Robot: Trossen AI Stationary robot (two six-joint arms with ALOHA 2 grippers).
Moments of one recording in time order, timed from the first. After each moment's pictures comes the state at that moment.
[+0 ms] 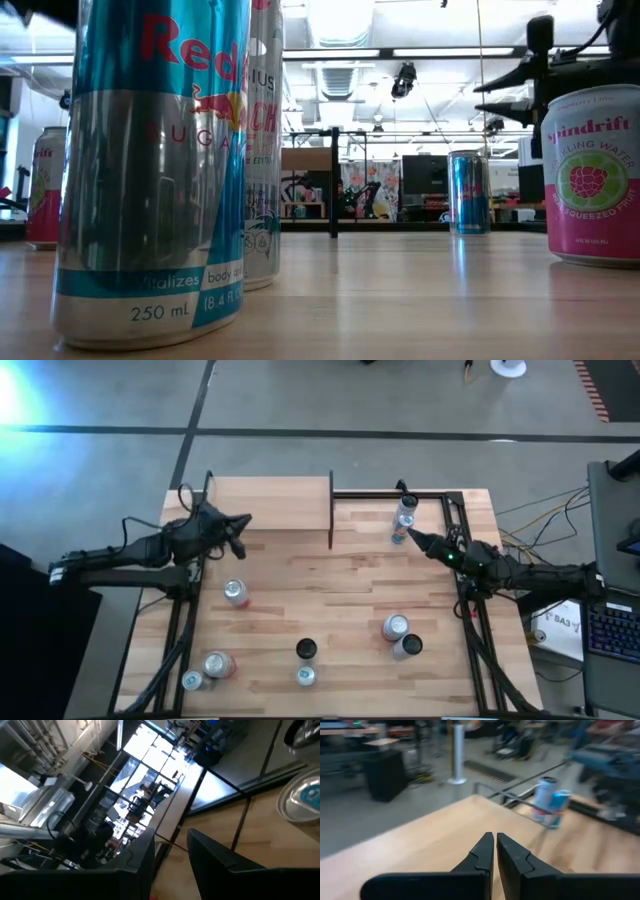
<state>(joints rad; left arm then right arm) 0.18 0.62 0.60 -0.22 -0.54 -0.20 -0.19 0.42 0.05 0.40 0.39 0.98</state>
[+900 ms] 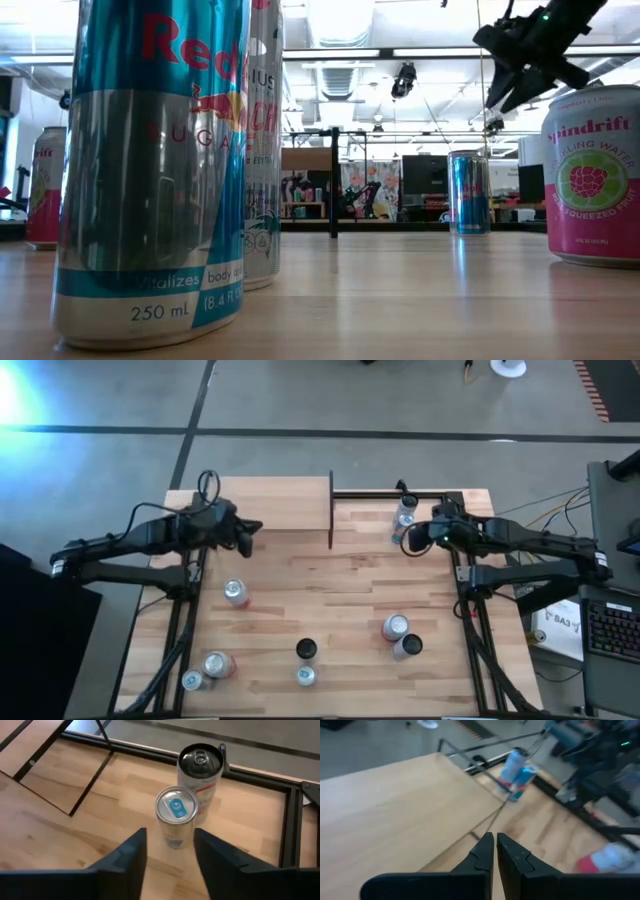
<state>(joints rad) 0.21 0.81 0.84 -0.46 -0.28 -0.51 -0.21 0.87 0.88 -0.93 0.54 0.81</state>
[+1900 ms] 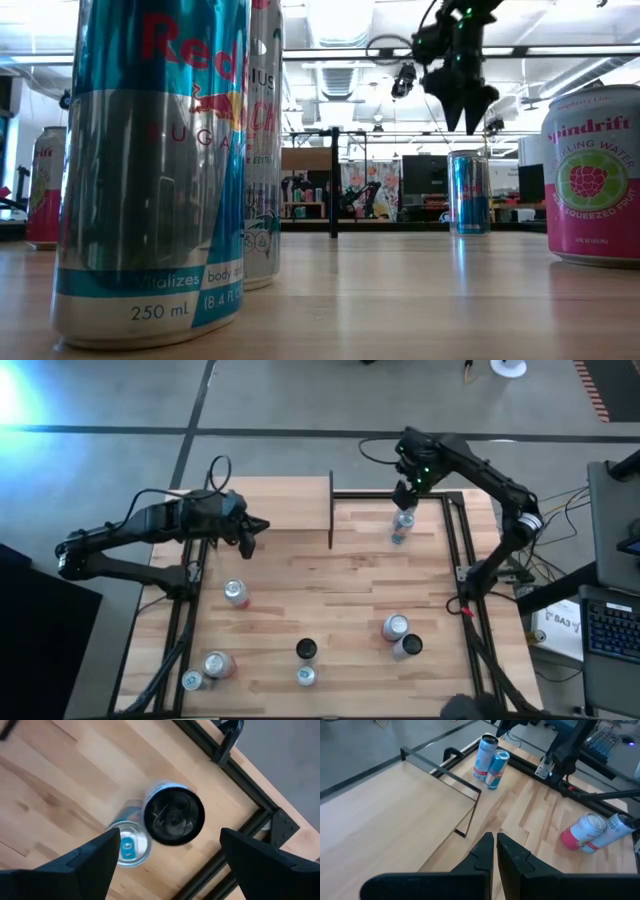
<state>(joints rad) 0.20 0.97 1.13 -0.67 -0.15 -0.36 -0.84 1.64 1.64 -1.39 0.03 0.00</state>
